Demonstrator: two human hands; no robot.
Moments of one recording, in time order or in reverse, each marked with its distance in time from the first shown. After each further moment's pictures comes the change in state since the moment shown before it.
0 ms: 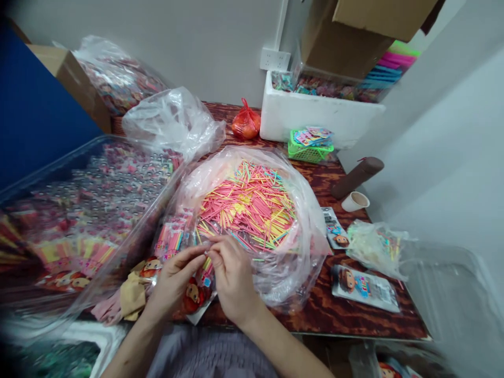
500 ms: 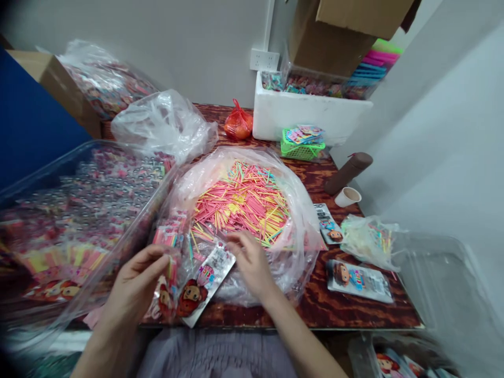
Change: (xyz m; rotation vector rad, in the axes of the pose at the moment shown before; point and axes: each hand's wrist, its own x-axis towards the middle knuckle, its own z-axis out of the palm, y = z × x) left_hand -0.005 0.024 -0.031 -0.143 0.213 -0.072; right_hand 0.008 0.037 -0.043 -0.107 -0.068 0.116
